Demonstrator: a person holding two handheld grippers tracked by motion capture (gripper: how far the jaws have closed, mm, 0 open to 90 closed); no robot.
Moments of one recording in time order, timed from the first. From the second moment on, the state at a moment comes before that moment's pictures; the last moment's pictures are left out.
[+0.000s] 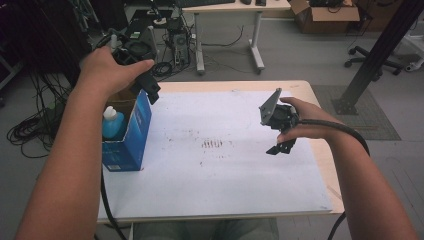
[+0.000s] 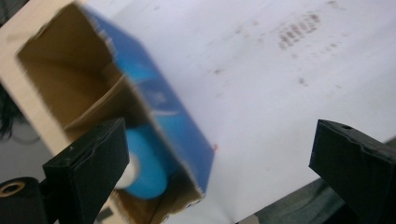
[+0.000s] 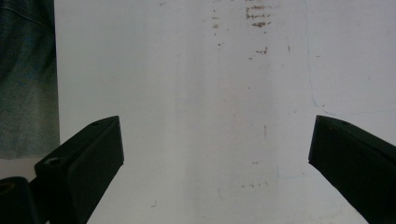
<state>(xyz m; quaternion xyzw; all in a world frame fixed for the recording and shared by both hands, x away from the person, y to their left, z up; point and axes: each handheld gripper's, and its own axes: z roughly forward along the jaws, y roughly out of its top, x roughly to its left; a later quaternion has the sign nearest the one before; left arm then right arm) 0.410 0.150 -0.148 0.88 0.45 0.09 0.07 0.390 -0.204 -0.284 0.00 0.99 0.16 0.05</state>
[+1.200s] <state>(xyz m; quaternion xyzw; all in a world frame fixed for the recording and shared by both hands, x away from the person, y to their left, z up) 0.402 0.080 -0.164 0.98 0.21 0.02 0.03 0.381 -0.203 -0.280 0.00 0.99 0.13 0.04</state>
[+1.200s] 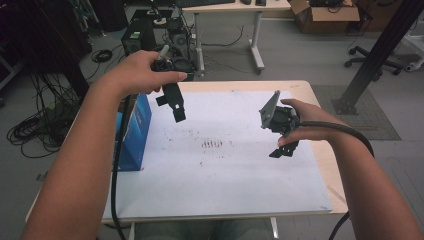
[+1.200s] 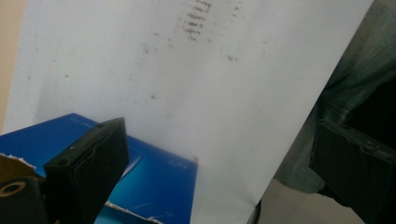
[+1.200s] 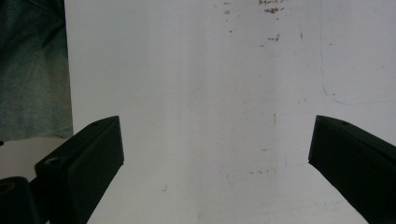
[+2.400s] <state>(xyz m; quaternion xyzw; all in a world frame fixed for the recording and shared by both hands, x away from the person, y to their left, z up) 0.401 0.073 -0.169 0.99 0.15 -0.01 0.02 0.389 -0.205 -0.274 0.00 0.99 0.12 0.03</state>
